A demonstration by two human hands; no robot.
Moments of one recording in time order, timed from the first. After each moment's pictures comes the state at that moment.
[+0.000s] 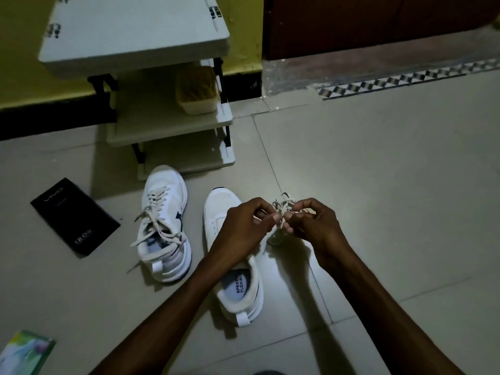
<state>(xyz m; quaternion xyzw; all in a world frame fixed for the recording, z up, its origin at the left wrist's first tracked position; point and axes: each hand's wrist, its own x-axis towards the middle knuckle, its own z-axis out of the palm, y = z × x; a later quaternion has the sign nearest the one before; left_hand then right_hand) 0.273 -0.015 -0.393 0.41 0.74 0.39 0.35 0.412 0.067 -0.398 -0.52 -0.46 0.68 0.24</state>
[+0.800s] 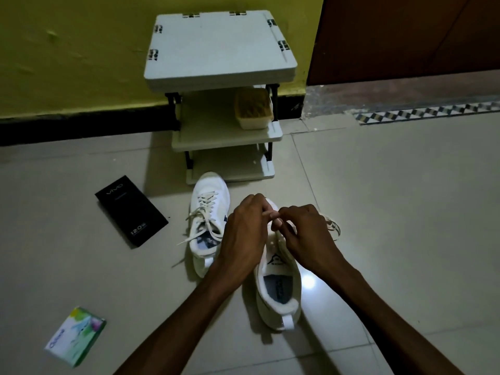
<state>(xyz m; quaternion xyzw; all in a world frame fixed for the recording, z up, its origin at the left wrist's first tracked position) 0.229 -0.067 -0.357 0.43 0.80 0.40 0.15 0.341 0.019 -0.382 -0.32 -0.89 0.28 0.16</state>
